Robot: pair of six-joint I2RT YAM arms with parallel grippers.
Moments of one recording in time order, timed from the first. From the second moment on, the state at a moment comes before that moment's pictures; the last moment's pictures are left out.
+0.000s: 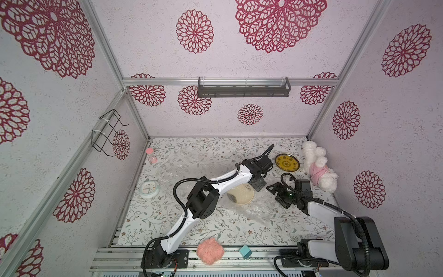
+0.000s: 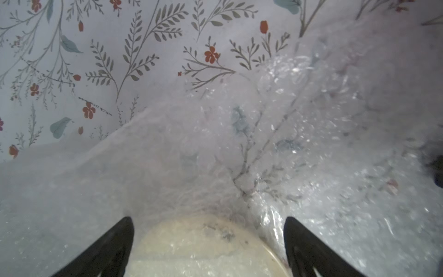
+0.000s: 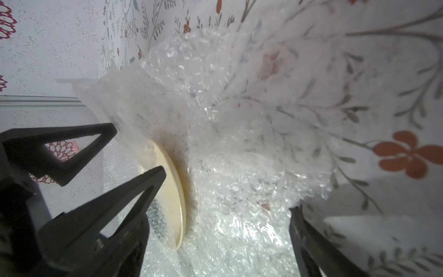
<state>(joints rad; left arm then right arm) -0.93 2.44 2.20 -0.93 -0.28 -0.07 0.06 1.28 0.42 0.02 -0.51 0.80</state>
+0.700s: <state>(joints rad) -0.93 2.48 2.22 -0.92 -0.46 -0.19 0.06 1.16 0.49 -0.12 -0.48 0.79</state>
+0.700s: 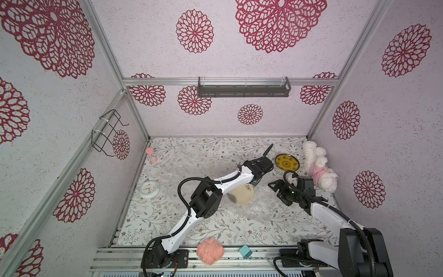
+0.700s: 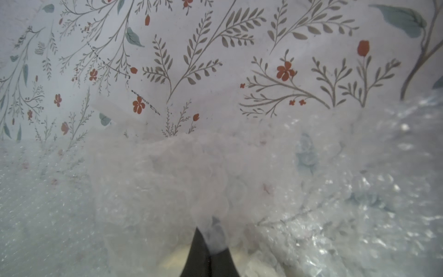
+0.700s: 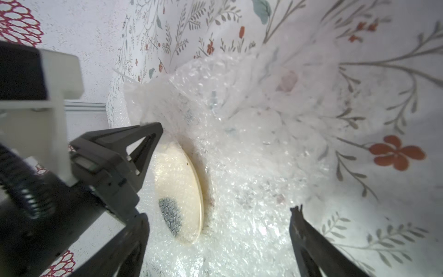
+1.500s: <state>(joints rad) -0.86 2.24 2.08 -0.84 -0.26 -0.26 0.11 1.29 0.59 -0.11 -0.47 0.76</state>
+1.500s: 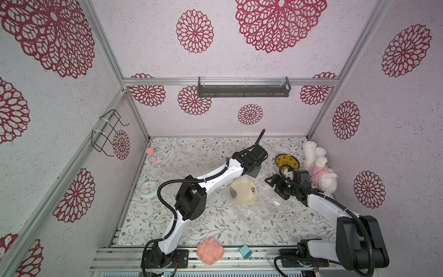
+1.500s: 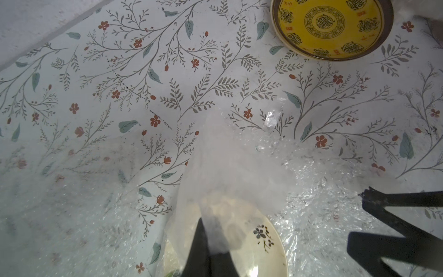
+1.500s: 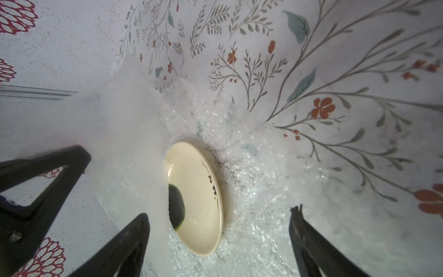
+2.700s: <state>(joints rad) -0.66 2.08 1.92 -0.83 -0.05 -0.29 0.30 1.11 0.33 -0.05 -0.35 0.92</state>
